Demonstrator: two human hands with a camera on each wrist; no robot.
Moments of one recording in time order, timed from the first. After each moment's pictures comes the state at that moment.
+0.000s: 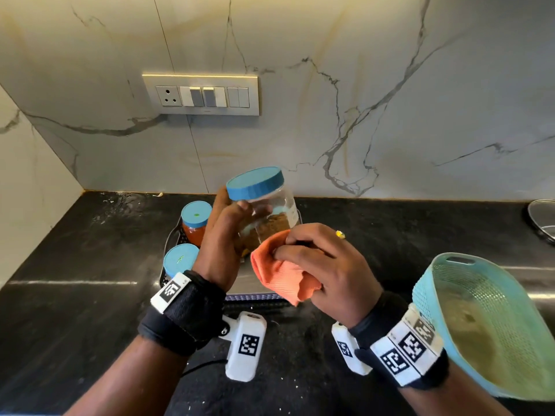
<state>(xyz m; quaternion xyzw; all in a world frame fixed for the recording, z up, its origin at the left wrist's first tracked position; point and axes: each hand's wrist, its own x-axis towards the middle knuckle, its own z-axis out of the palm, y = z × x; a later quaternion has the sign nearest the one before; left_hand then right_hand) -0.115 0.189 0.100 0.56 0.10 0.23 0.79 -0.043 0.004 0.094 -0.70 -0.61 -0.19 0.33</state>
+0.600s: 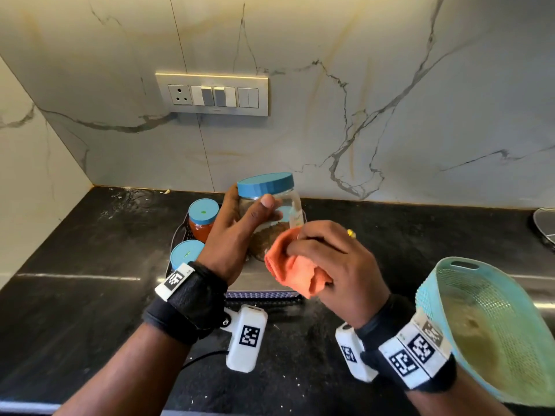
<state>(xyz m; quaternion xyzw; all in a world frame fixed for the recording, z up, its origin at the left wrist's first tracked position) -0.119 0.190 0.103 0.58 0.11 0.20 0.78 -0.047 0.004 0.095 -0.72 -0.58 -0.21 0.34</state>
